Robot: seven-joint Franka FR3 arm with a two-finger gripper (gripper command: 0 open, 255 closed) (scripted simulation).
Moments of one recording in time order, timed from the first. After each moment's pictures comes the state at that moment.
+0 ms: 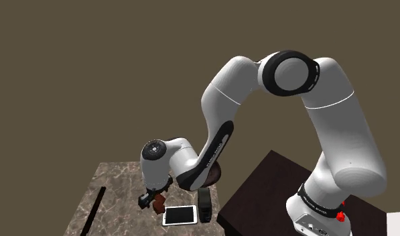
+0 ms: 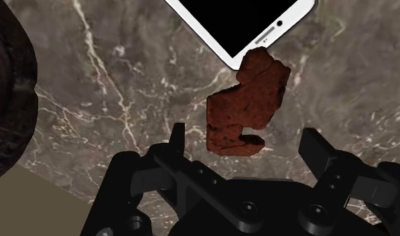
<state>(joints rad) 0.20 0.71 0.47 -1.99 -0.88 2.60 1.29</state>
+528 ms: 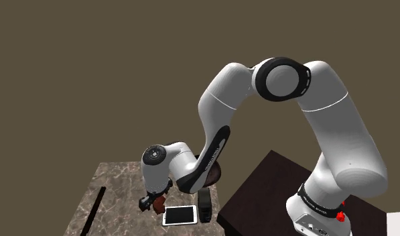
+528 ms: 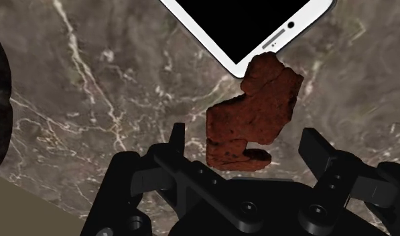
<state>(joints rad) 0.23 0.77 0.43 -1.96 -0.91 2.62 1.31</state>
